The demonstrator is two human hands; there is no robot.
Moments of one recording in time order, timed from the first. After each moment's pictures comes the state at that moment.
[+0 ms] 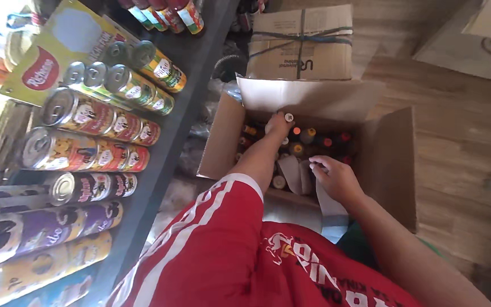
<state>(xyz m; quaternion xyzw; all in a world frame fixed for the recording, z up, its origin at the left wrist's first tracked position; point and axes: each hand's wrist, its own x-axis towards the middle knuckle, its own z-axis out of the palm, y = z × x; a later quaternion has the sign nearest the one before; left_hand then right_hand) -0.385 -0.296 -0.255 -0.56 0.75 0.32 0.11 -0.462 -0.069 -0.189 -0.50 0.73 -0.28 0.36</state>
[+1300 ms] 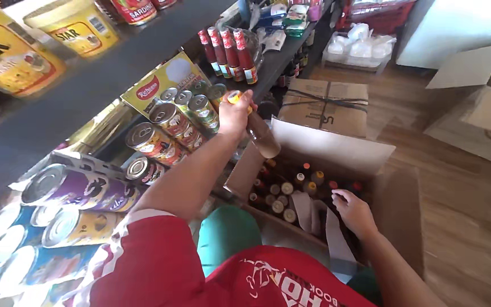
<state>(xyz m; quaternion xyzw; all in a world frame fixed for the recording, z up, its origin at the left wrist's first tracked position) -0.256 -0.311 -0.007 -0.44 0.52 0.48 -0.55 -0.475 -0.072 -0.192 -0.47 0.76 -0.30 0.34</state>
